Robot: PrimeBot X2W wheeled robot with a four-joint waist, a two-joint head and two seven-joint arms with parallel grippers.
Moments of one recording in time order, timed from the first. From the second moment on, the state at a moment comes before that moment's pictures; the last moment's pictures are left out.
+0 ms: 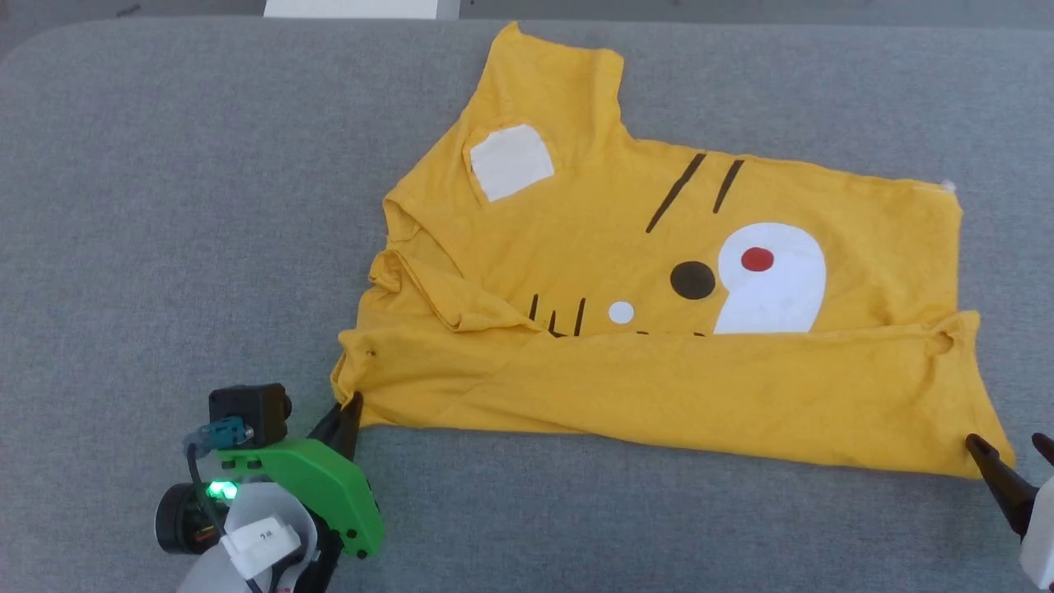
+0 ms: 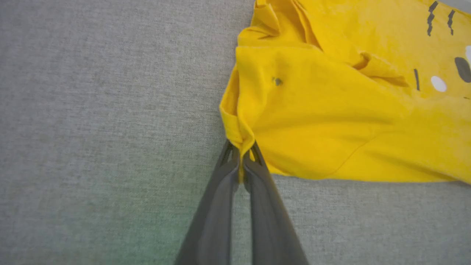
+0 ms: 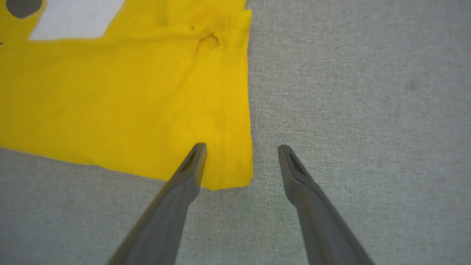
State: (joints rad) left arm -0.07 0.32 -0.30 -0.04 -0.55 0.20 0.25; right arm 0.11 -0.36 -0.25 -0.21 0.42 0.13 0.72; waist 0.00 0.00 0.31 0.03
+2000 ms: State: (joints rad) left arm 0.03 0.43 -0.07 -0.41 -0.63 0.28 0.17; right arm 0.17 -0.23 -0.30 -0.34 0.42 0.13 0.50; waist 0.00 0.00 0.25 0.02
